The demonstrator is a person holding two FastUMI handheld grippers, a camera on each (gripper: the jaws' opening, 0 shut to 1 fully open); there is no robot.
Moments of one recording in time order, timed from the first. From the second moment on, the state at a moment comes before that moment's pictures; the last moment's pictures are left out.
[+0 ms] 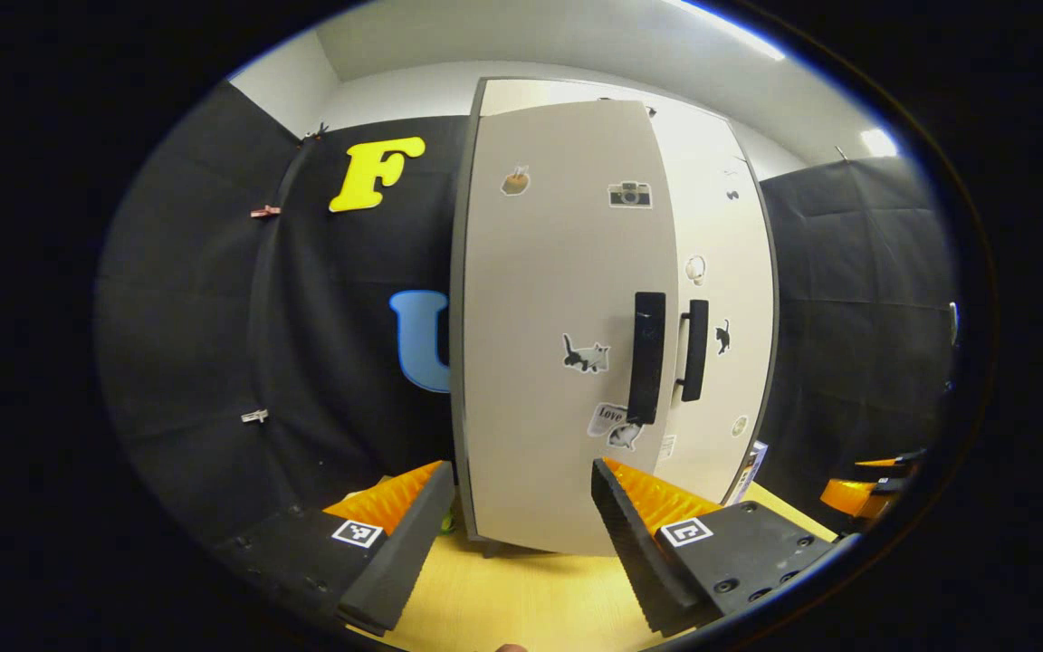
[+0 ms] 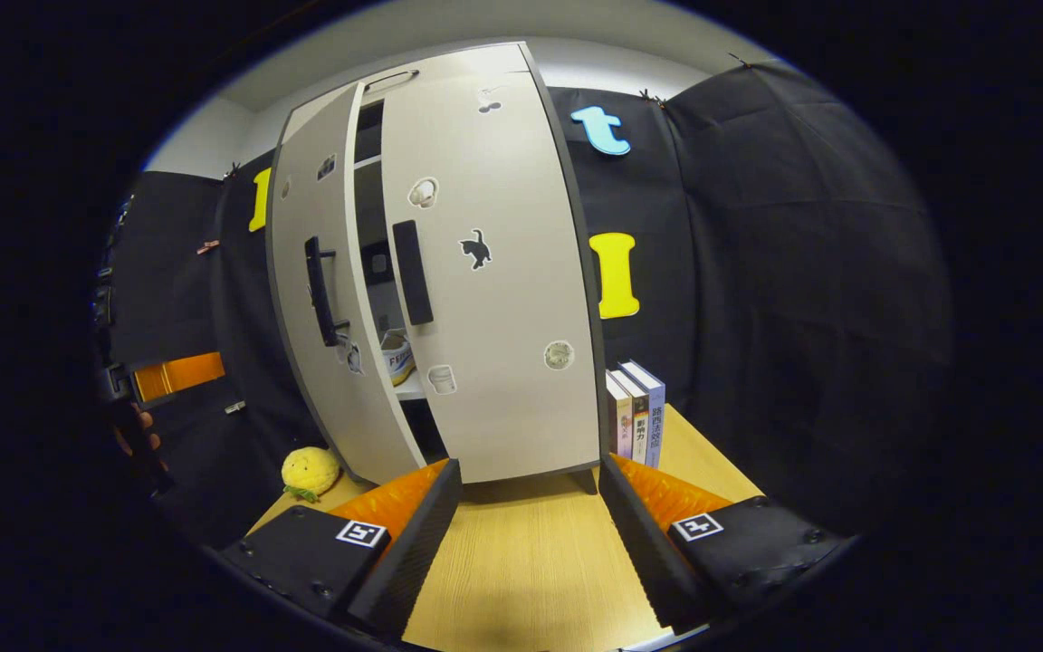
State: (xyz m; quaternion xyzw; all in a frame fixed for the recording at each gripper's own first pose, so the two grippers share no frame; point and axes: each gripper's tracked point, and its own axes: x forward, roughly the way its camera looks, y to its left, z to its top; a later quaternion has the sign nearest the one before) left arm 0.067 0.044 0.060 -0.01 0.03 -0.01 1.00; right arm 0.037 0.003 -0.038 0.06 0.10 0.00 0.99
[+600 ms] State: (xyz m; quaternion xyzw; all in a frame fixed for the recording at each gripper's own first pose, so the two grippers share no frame) left arm 0.024 0.020 0.004 -0.01 0.03 -0.04 1.00; right arm 0.028 0.004 -0.029 0.05 0.07 -0.01 1.00
